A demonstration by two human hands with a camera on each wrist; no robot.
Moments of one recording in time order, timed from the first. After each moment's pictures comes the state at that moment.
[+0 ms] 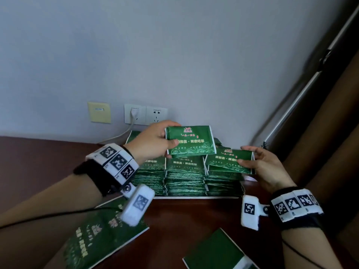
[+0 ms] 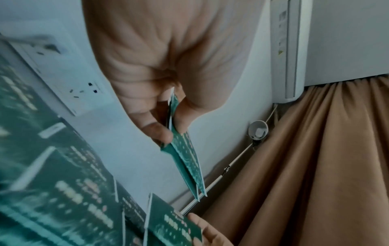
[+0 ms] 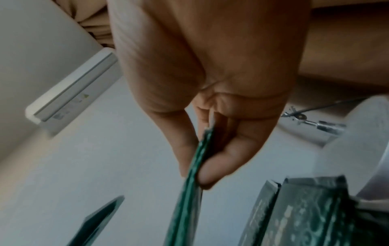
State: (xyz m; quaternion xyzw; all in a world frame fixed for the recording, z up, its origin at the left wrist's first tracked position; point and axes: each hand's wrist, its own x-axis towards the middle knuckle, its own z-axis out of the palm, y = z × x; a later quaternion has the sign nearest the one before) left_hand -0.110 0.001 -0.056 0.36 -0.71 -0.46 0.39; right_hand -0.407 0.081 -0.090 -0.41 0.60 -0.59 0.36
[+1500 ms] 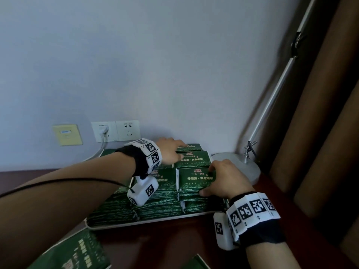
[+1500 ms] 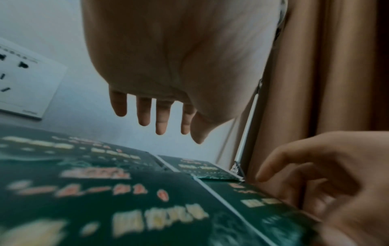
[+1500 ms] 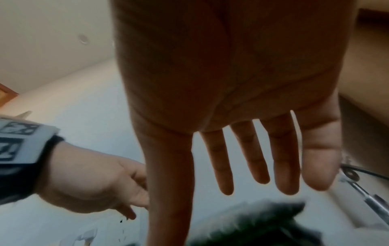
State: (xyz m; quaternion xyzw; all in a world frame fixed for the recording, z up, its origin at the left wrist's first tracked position) left_hand -0.253 -0.085 -0.064 0.45 -0.89 -0.06 0.00; right_hand -0.408 0.058 -0.097 -0.58 0.79 -0.15 0.11
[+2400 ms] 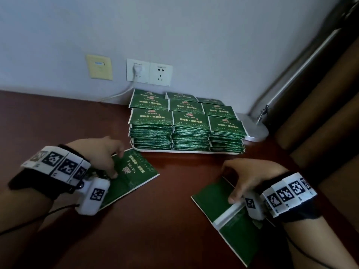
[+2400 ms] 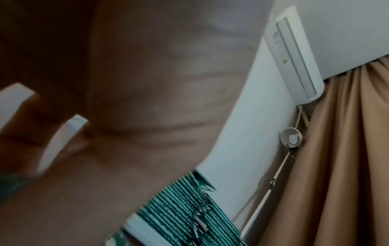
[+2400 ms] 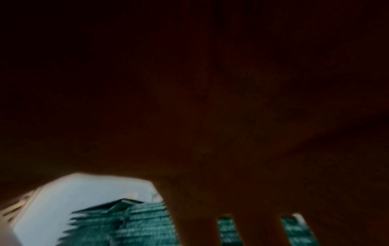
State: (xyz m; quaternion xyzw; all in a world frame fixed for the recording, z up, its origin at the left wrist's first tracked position) left_hand 0.026 0.028 -0.142 0.56 -0.80 -0.17 -0.16; right_hand -0.333 0.148 -0.109 -0.66 0.69 0.15 0.26
